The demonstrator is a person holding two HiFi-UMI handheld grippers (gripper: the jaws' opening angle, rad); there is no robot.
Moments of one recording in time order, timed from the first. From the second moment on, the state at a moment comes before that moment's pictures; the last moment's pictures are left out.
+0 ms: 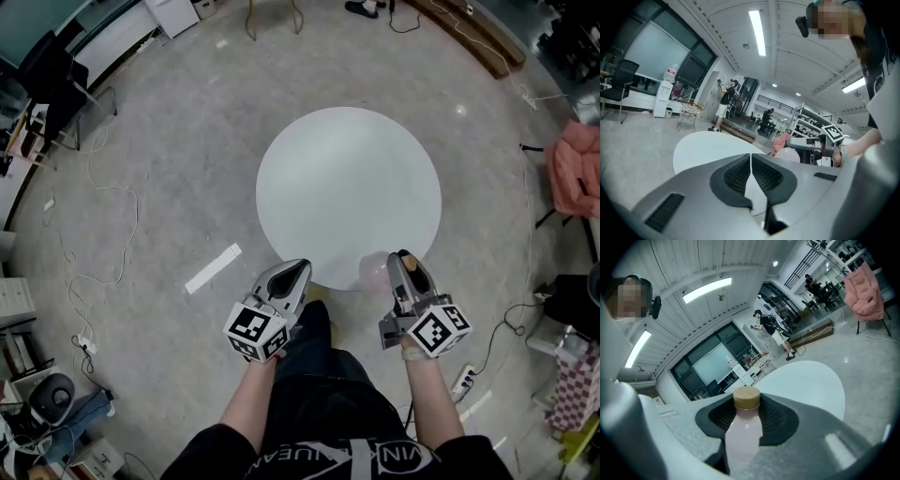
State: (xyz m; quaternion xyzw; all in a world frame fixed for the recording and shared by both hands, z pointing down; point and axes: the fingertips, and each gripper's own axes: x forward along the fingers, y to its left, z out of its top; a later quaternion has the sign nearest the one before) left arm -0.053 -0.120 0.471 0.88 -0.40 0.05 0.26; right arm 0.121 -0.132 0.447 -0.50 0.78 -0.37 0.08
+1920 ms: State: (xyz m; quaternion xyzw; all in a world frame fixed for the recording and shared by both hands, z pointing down) left arm -0.011 -0.241 0.533 0.89 -0.36 0.08 0.26; right arm 0.074 -0.283 0.521 -0.45 0.85 -0.25 -0.07
